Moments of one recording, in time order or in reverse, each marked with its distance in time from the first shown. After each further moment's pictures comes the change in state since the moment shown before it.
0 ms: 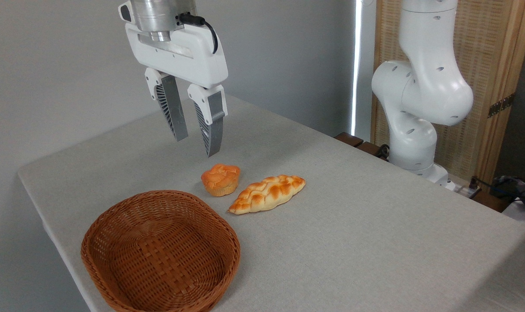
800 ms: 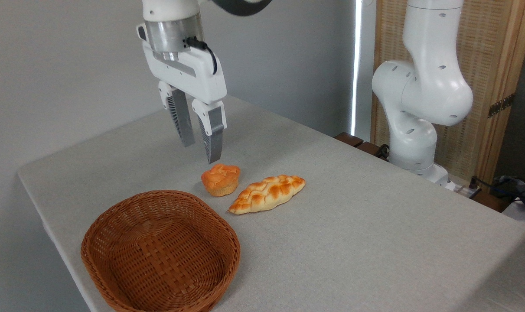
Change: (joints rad) arm -0.019 -0.095 -0.098 -0.258 -0.001 0.168 0.002
